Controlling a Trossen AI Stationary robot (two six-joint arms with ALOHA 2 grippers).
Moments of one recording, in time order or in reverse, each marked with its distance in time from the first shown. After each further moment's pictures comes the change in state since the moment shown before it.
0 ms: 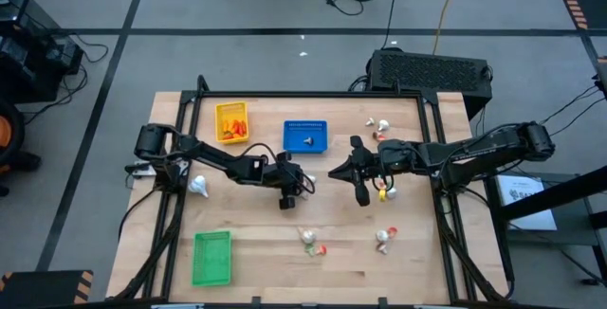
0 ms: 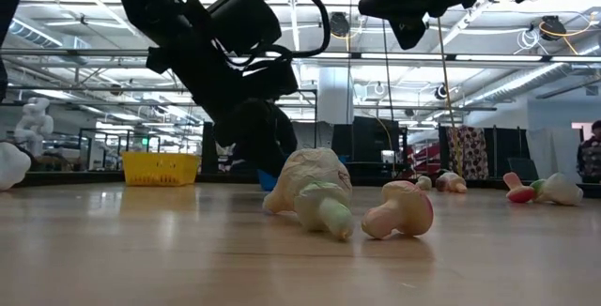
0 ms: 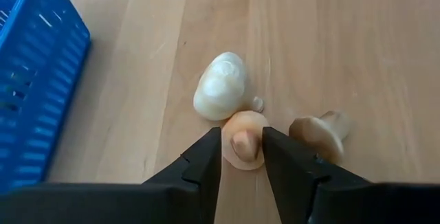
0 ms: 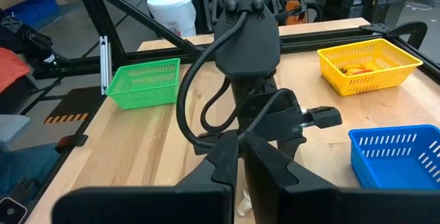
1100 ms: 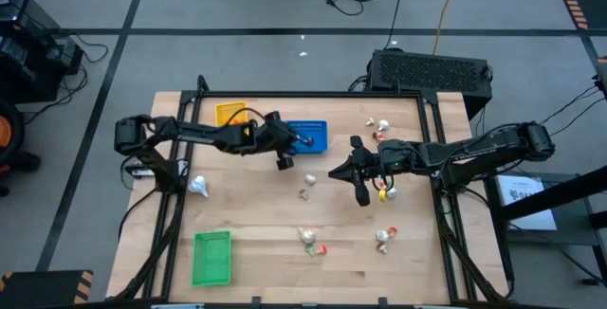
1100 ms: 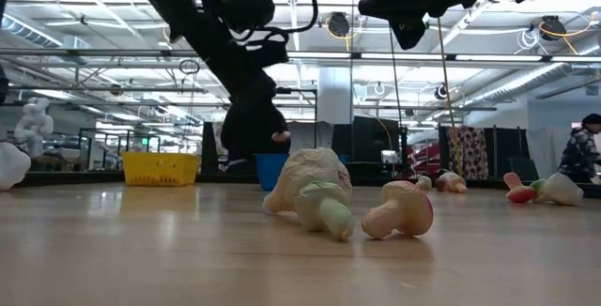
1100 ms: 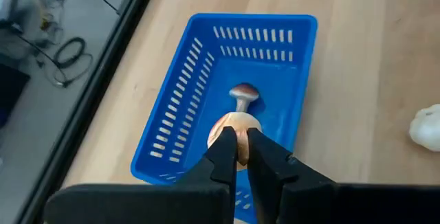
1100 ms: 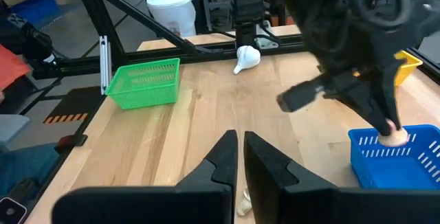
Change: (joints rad) left arm 0.242 -0.194 0.076 -0.204 -0.132 0.183; right arm 0.000 0.000 0.000 -0.001 0.001 0.000
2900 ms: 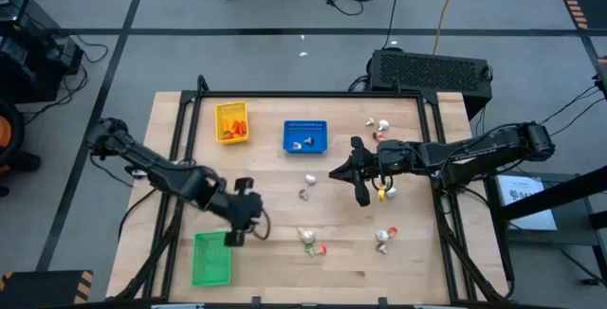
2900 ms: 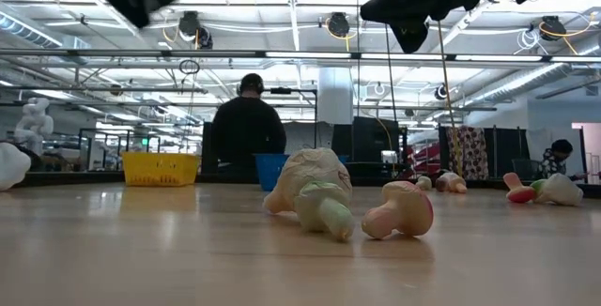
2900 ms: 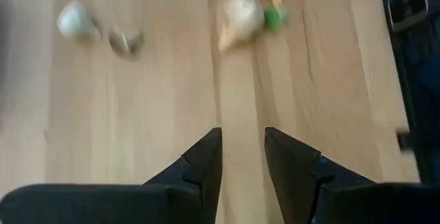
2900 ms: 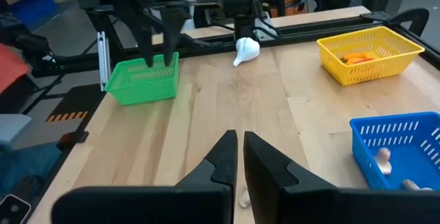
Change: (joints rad) left arm -0.659 -0.251 0.140 -0.643 0.165 -0.532; right arm 0.001 0.000 0.000 -0.026 0.000 0.031
